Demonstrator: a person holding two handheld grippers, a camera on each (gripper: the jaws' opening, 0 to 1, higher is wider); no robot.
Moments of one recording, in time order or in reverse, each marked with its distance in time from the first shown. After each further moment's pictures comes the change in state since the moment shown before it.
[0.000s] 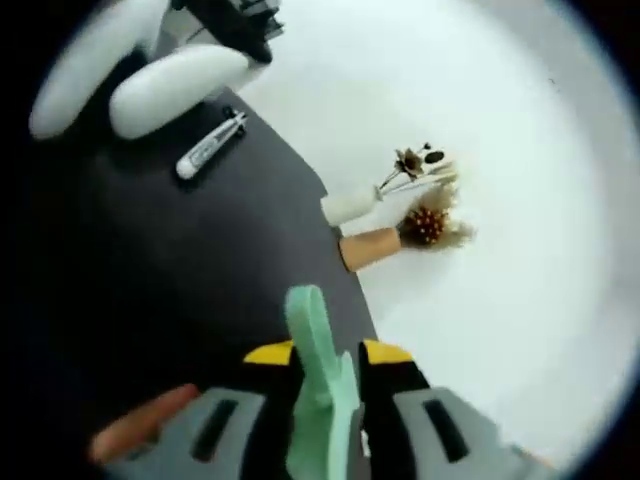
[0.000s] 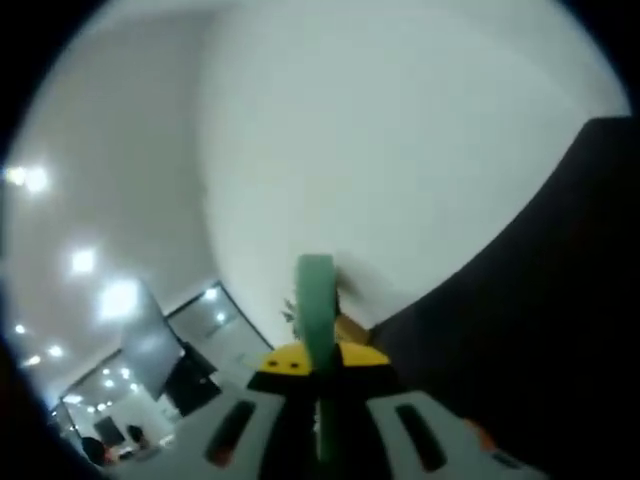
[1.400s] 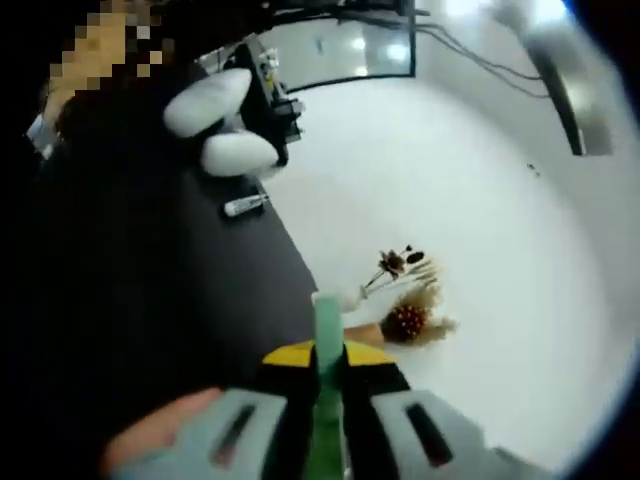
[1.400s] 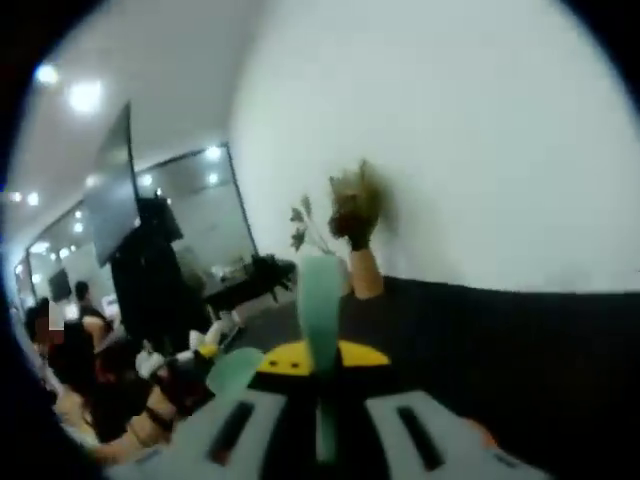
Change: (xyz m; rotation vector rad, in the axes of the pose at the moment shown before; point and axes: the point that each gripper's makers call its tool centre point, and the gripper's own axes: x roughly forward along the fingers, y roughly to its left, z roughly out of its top) left arm -0.031 -0.014 0.029 -0.069 -0.585 -0.027; right arm 0.211 0.106 -0.122 -0.591 0.462 -0.027
